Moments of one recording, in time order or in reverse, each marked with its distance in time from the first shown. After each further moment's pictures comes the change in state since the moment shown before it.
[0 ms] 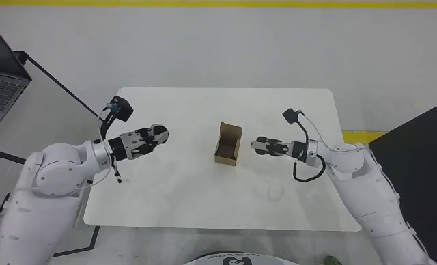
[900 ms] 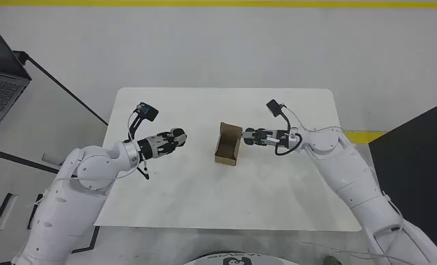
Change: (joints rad) left arm -0.100 -0.023 0.221 0.082 0.058 0.205 0.067; right arm 0.293 -0.073 -0.243 0.358 0.096 0.056 -0.014
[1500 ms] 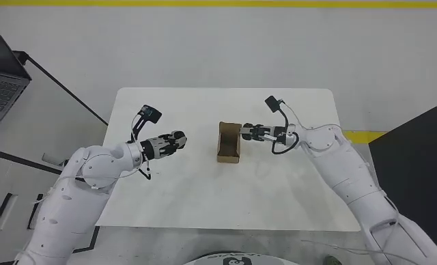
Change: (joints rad) left arm -0.020 -0.003 0.041 0.049 0.045 0.002 -0.012; right arm 0.023 -0.013 -0.021 0.041 -0.008 -0.077 -0.034
